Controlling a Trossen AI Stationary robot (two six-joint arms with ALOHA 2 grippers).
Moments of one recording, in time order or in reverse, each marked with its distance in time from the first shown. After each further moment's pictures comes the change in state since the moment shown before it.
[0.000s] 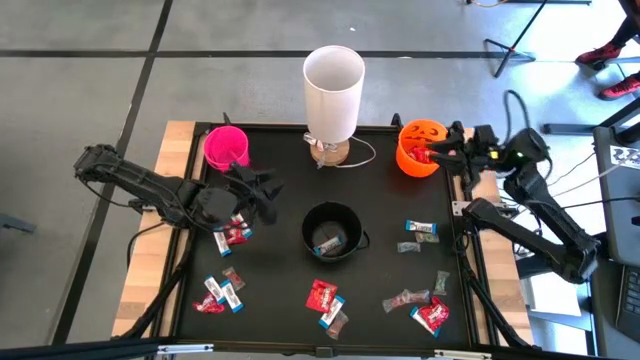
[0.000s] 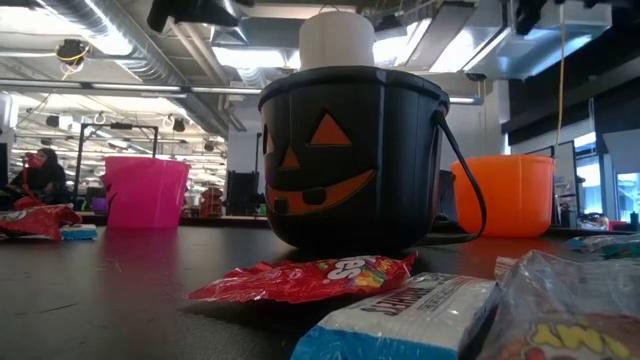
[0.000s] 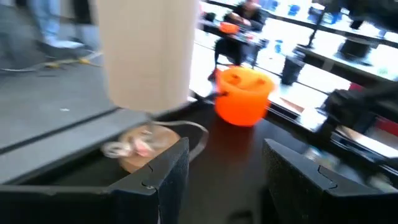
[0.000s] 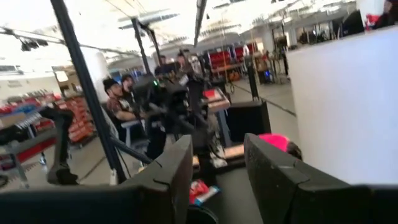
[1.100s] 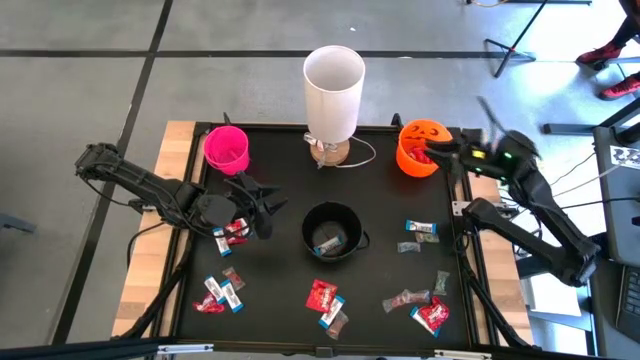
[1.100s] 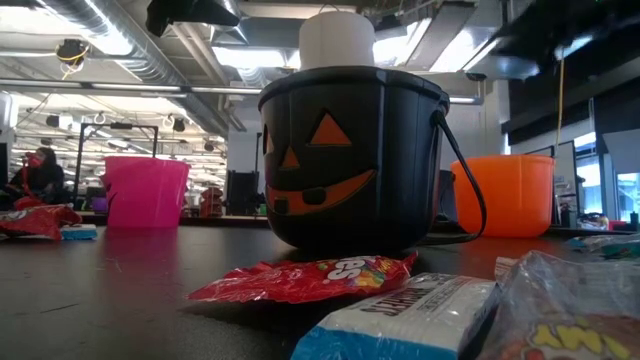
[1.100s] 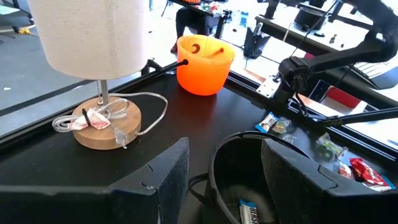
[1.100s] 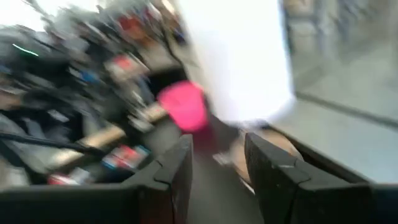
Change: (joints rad) left arm -0.056 0.000 0.000 -0.057 0.162 -0.082; right arm 0.000 -0.095 -0.001 -0.393 0.320 -0.110
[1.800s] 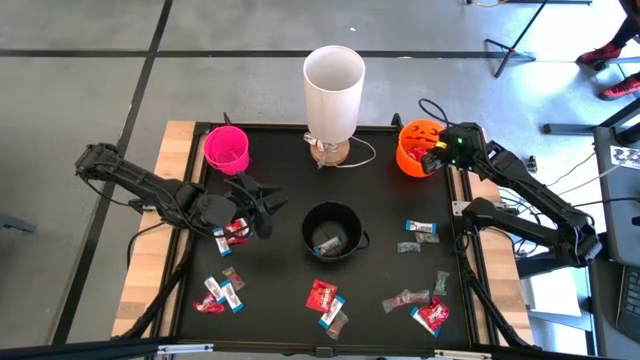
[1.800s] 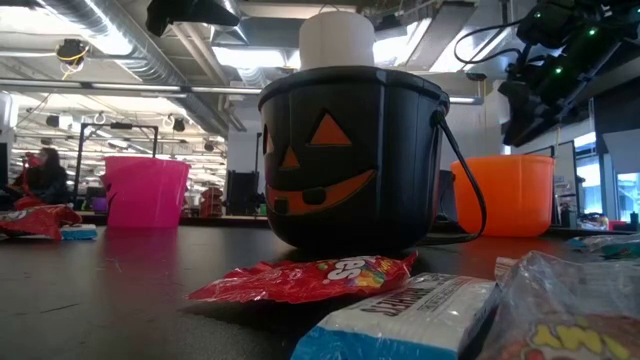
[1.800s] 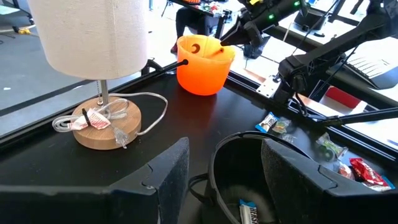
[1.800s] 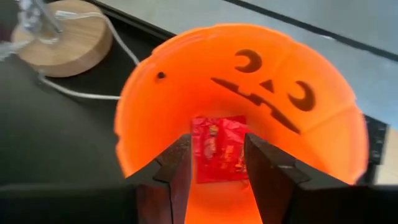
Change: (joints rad) left arm 0.000 0.000 0.000 0.000 0.000 0.000; right arm -0.001 0.323 0.000 -0.340 0.637 -0.120
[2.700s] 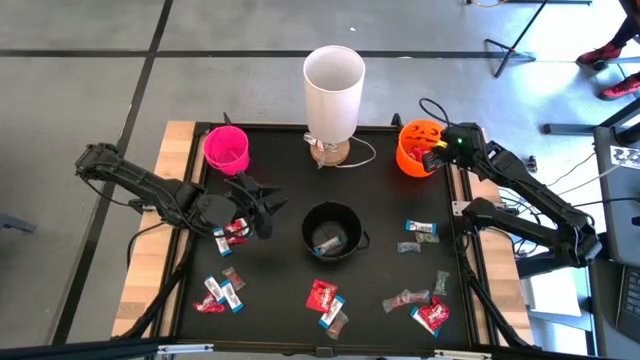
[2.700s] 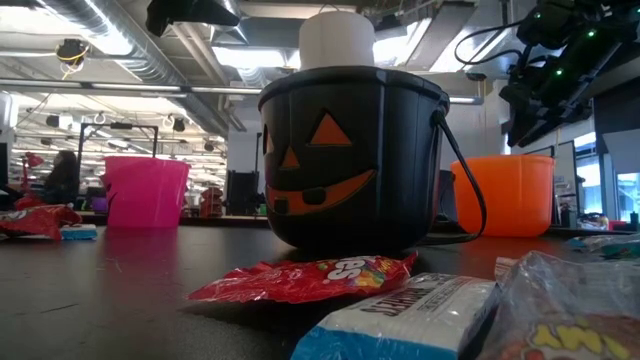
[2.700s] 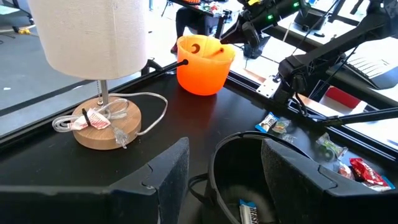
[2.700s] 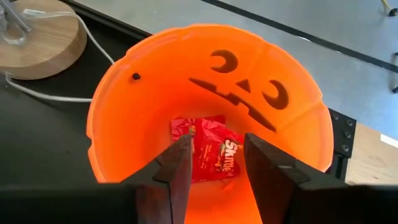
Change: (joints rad) left arm 0.000 0.000 0.000 0.000 0.000 0.000; right arm 0.000 0.000 0.000 -0.009 0.089 -0.006
